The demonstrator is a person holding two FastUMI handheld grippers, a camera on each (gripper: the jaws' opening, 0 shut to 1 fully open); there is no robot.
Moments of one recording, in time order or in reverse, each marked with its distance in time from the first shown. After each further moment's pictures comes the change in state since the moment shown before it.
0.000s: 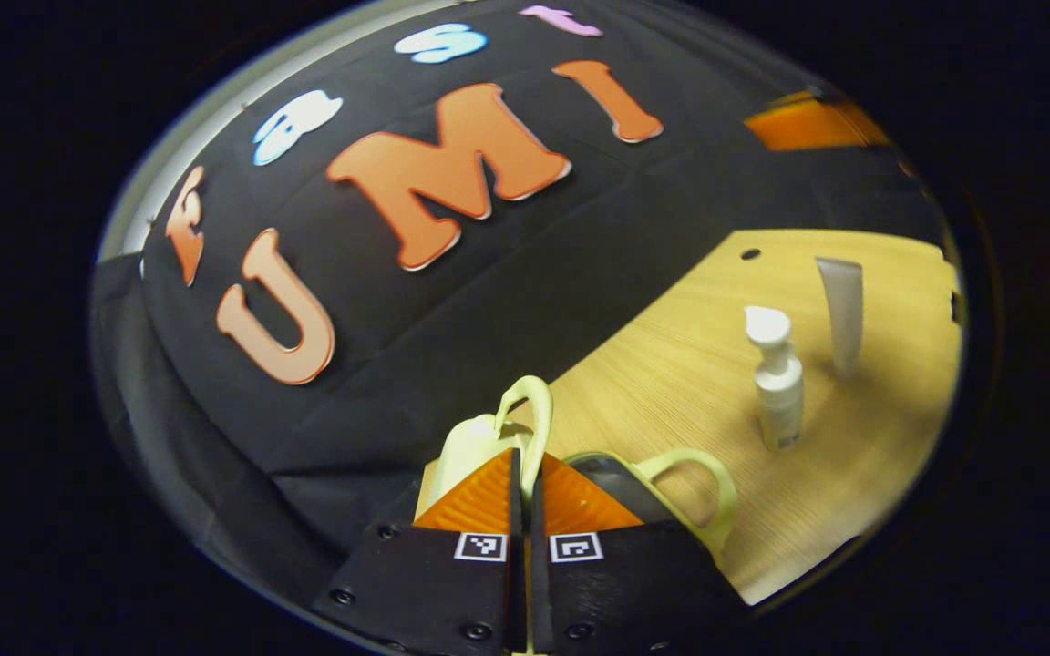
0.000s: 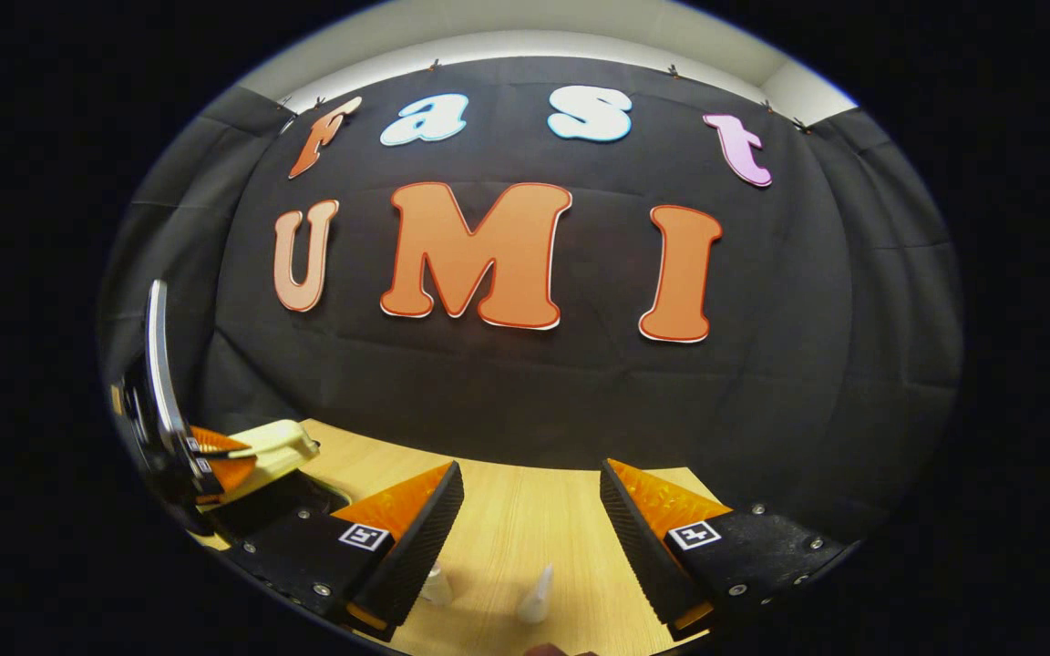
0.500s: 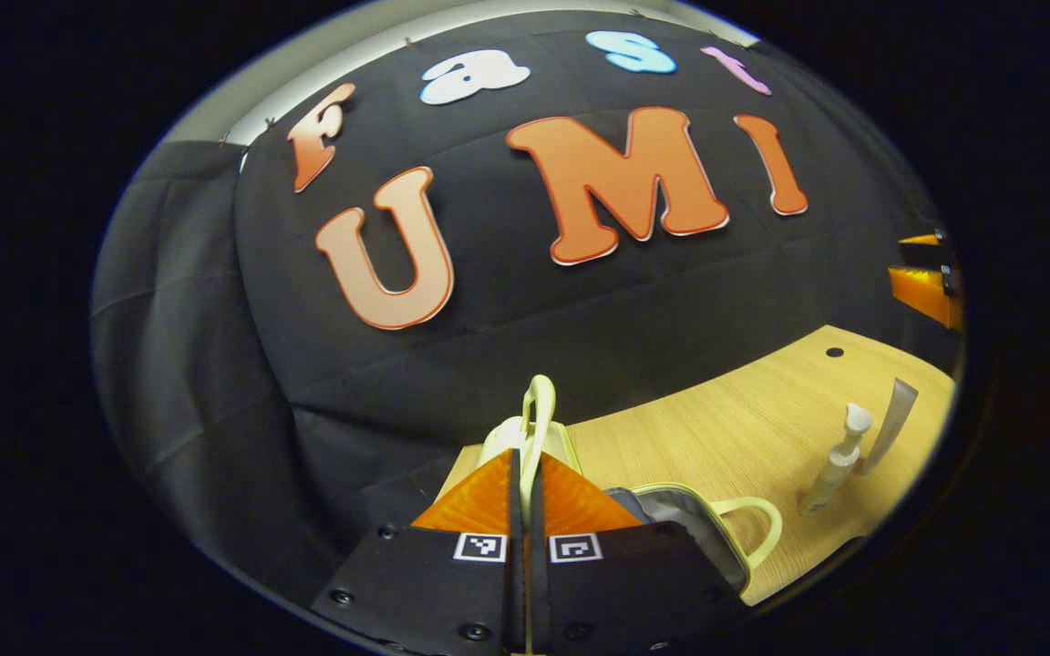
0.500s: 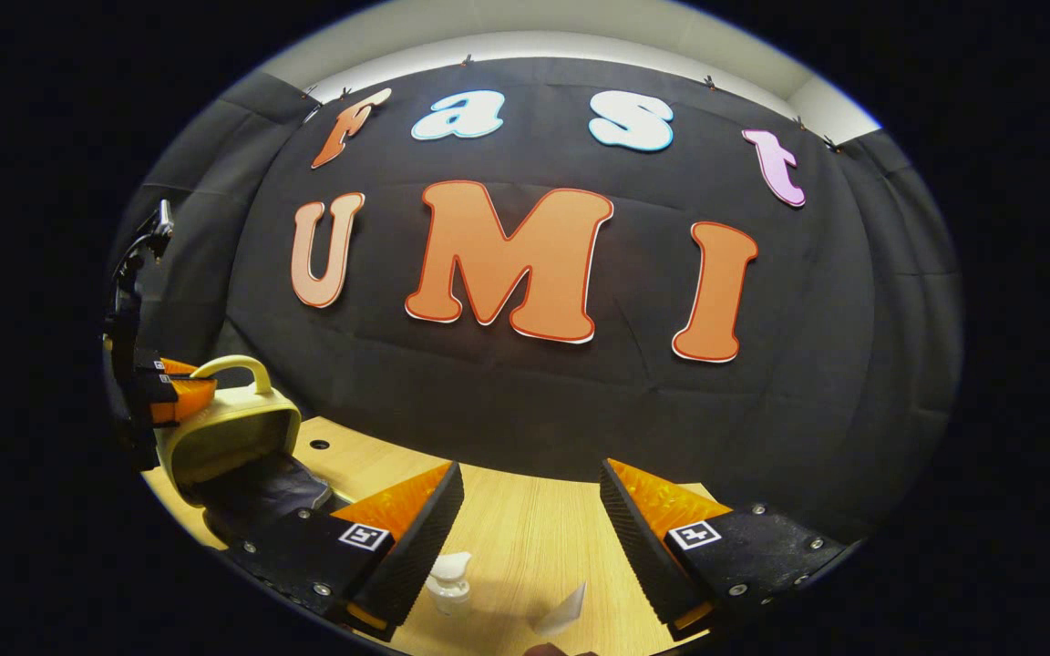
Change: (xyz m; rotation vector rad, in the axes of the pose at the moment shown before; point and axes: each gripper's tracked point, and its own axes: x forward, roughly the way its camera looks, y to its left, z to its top) left arm -0.009 0.094 -0.014 -0.335 -0.006 0.159; right arm 0.017 0.036 0.016 -0.046 -0.007 0.015
